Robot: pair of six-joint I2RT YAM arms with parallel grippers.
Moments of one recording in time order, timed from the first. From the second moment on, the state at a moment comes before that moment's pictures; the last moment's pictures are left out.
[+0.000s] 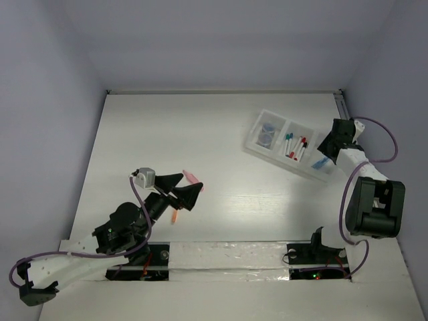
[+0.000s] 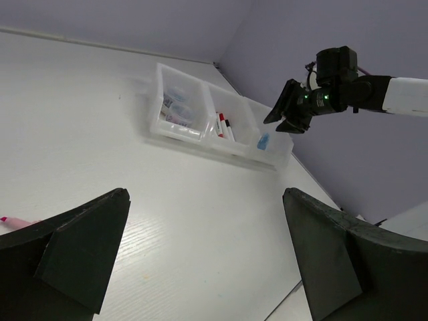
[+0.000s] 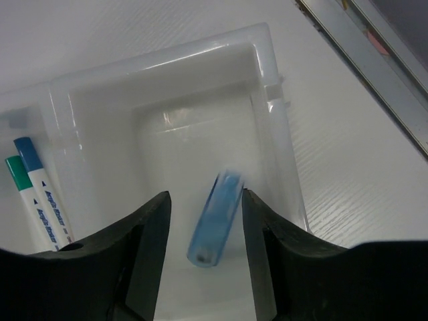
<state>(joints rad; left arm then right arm) -1.13 0.26 0.34 0.06 -0.49 -0.45 -0.18 1.47 0.91 -0.22 0.33 0.45</state>
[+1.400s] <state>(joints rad) -1.13 0.19 0.66 -0.43 -0.83 -0.69 0.95 2.06 1.46 -0.25 0.04 0.32</state>
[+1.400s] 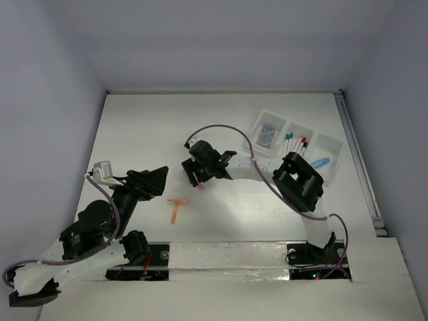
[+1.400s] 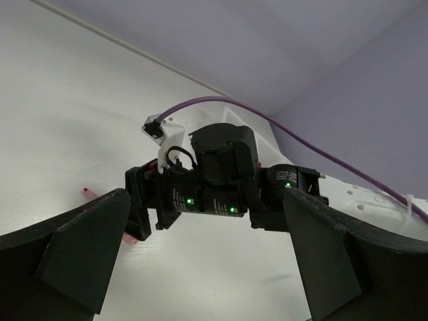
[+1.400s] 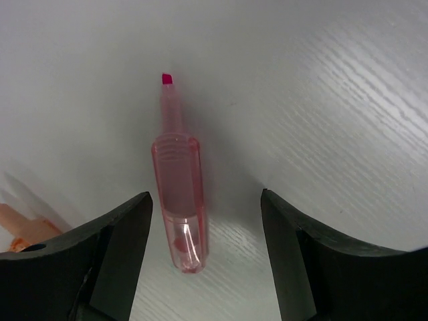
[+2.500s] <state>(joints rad) -1.13 0.22 0.66 -0.44 -0.84 -0.70 1.04 2.01 1.34 -0.24 0.18 0.29</state>
